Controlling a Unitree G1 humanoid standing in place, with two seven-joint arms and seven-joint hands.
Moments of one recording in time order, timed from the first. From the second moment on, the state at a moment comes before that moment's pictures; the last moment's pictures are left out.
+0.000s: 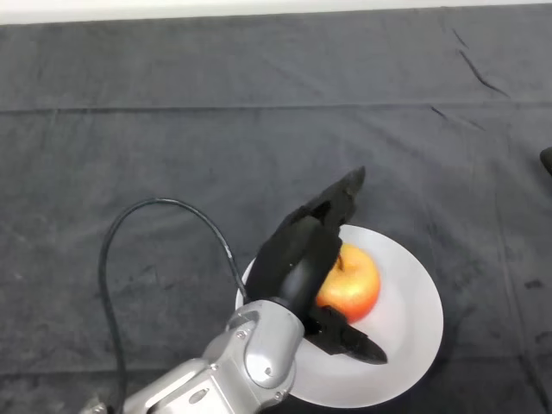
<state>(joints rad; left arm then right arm) -0.46 0.32 -0.86 -0.19 0.02 0.54 0.48 -0.78 -0.53 -0.72 1.22 0.70 0.62 0.63</state>
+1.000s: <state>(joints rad) -0.14 0.57 -0.21 -0.36 0.00 0.25 0.48 -0.78 -0.53 -0.72 1.22 0.70 0.62 0.63</state>
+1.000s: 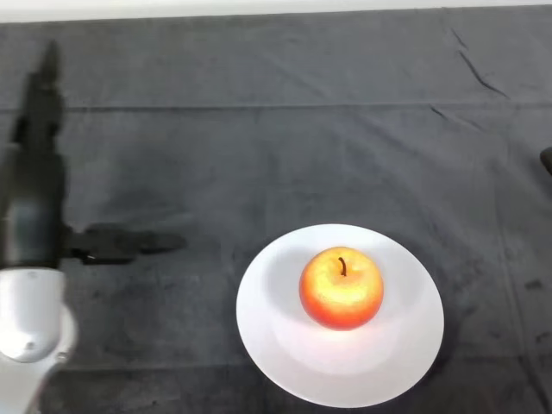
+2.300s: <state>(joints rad) 0.07 0.51 0.46 0.02 -0.18 -0.16 0.55 -0.78 -0.53 -0.72 1.22 0.70 0.62 0.63</state>
